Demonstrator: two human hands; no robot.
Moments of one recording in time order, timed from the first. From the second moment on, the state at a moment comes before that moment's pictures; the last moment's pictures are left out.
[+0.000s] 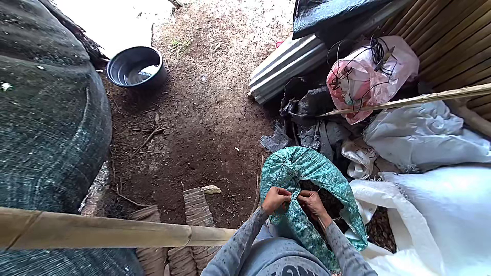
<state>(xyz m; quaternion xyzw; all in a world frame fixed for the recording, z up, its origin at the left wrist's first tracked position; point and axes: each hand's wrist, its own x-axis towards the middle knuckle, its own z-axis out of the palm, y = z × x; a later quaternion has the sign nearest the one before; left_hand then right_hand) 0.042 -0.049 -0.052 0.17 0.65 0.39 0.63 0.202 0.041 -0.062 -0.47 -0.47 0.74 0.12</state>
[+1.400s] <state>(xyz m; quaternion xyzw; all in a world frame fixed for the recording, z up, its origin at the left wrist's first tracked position) 0.052 -0.059 -0.059 0.40 0.69 0.40 0.44 0.206 0.058 -0.057 -0.52 -0.47 0.71 0.03</state>
